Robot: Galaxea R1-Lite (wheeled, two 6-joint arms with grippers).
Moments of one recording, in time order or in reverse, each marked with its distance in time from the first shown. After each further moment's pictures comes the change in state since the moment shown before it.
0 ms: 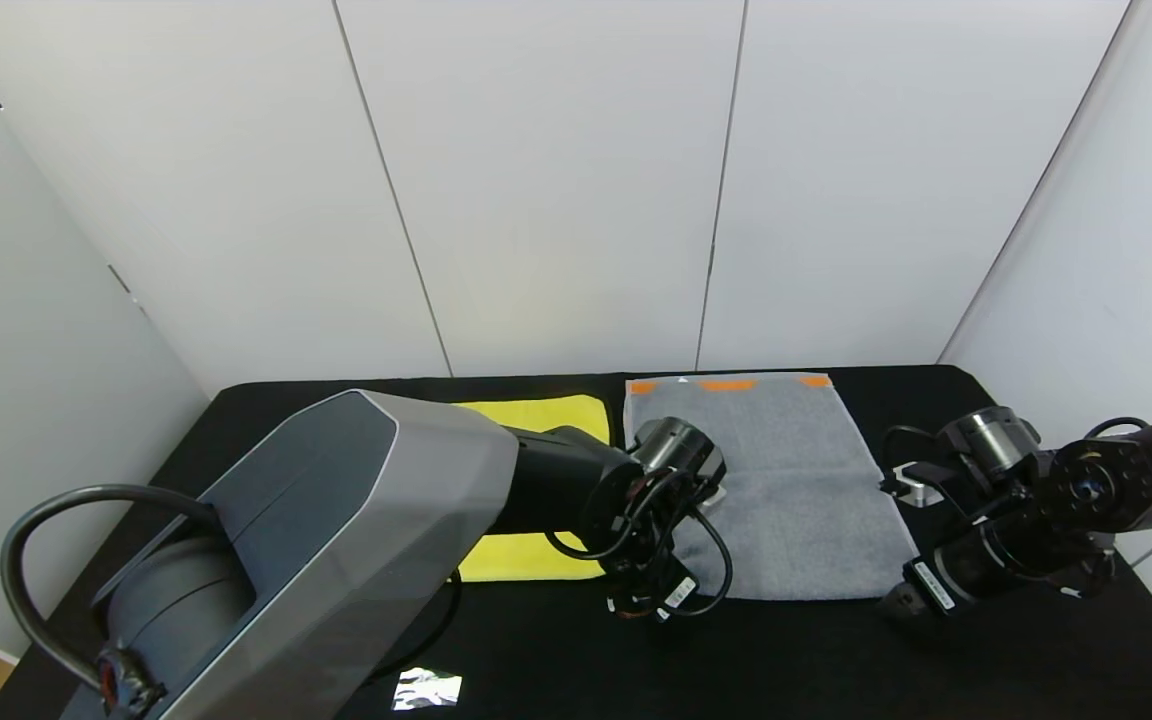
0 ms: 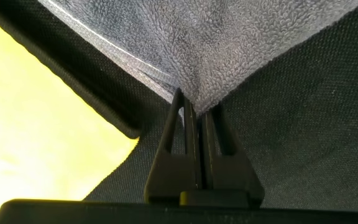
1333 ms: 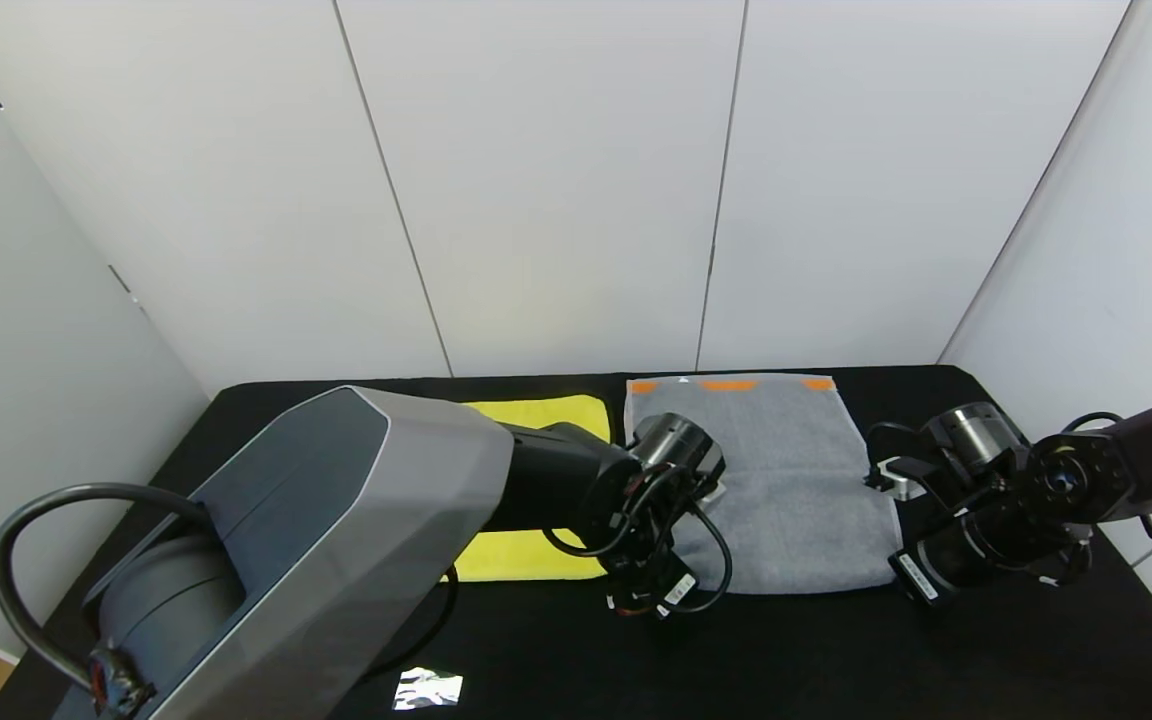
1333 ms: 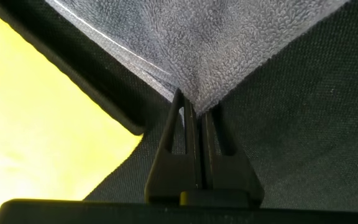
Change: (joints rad) left arm 0.001 -0.009 0.000 0.000 0.000 0.000; right arm 0.005 0.040 -0.052 0.004 0.001 -0.014
